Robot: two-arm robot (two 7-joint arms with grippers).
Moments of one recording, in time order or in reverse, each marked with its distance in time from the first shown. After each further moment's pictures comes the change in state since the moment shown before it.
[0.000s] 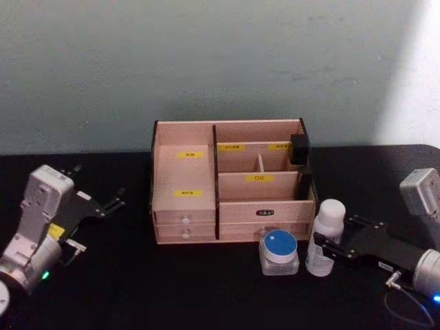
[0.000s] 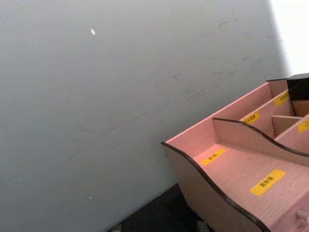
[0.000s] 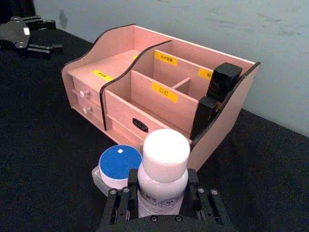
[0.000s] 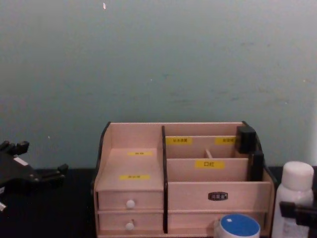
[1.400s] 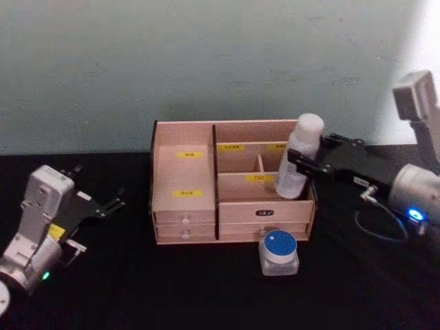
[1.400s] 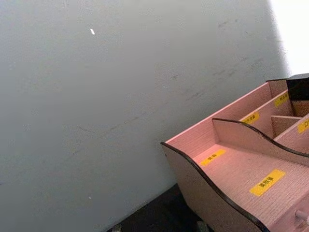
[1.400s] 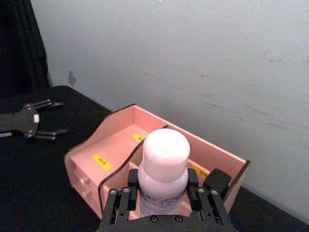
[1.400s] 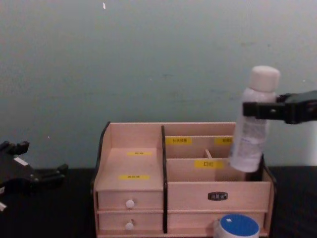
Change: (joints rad) left arm 0.000 0.000 0.000 0.000 0.000 0.000 0.000; right arm 0.253 -0.056 -0.053 -0.010 0.098 0.104 -0.017
